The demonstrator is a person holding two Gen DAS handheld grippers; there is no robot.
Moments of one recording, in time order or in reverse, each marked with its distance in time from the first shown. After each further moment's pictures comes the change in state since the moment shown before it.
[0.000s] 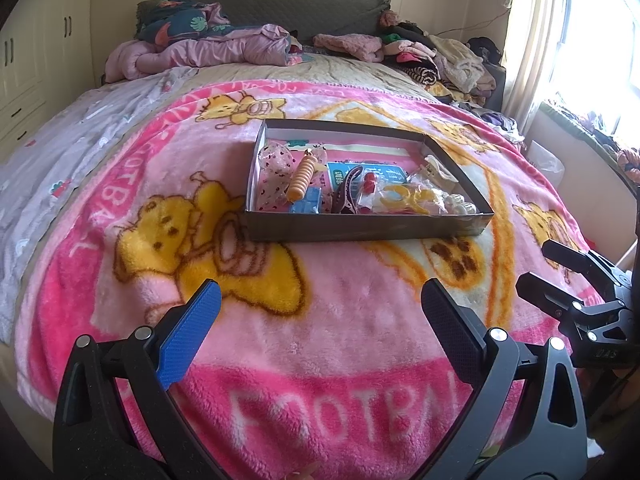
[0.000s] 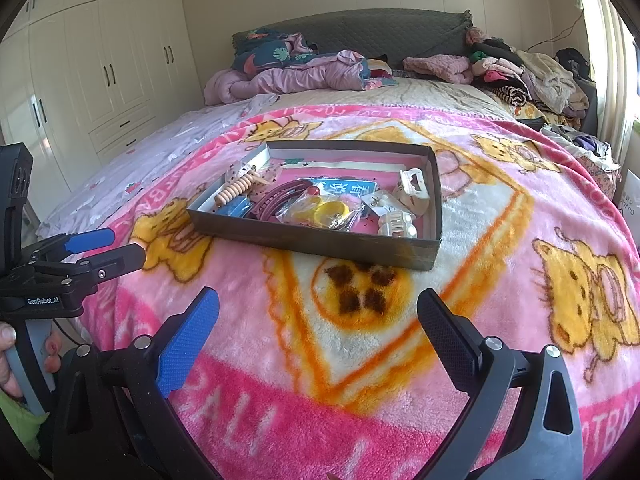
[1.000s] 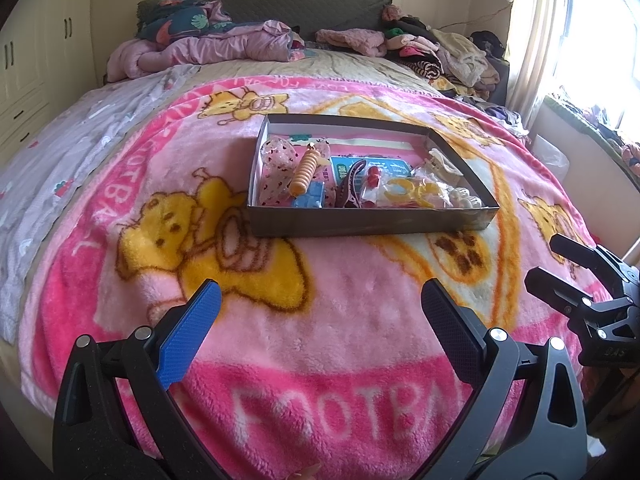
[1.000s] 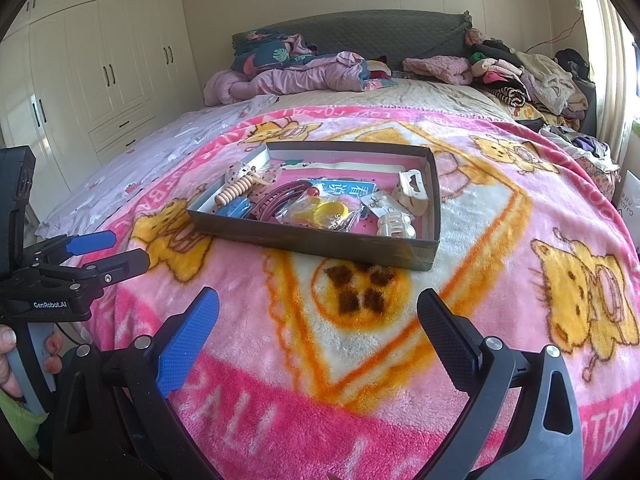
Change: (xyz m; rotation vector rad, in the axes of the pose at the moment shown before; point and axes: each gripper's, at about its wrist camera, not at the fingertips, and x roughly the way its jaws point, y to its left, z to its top) left arm 0.002 0.002 -0.001 0.010 0.018 0.026; right arm -0.001 0.000 0.000 0.001 -0.003 -0.001
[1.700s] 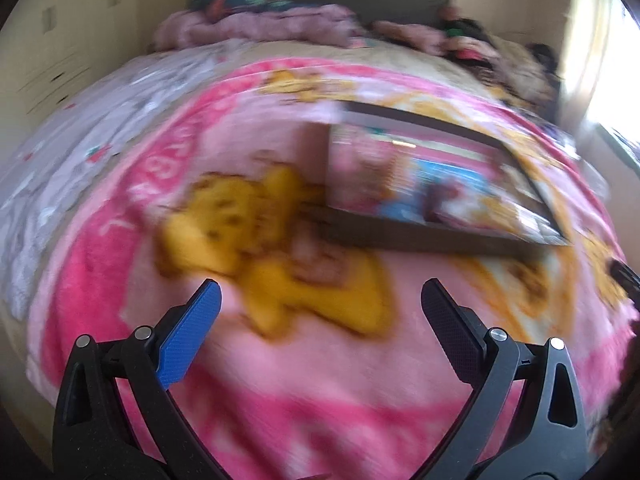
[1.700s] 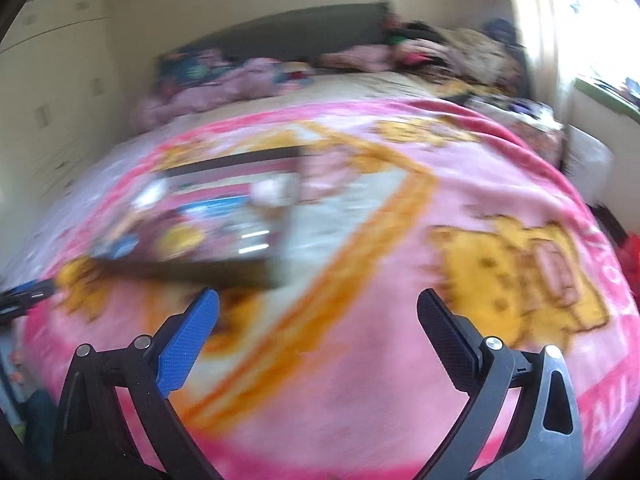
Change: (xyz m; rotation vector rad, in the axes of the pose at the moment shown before) left arm 0.039 0.066 0.020 -0.166 0.058 0.194; right arm 0.008 -0.128 0.005 0.200 -0.012 -0.234
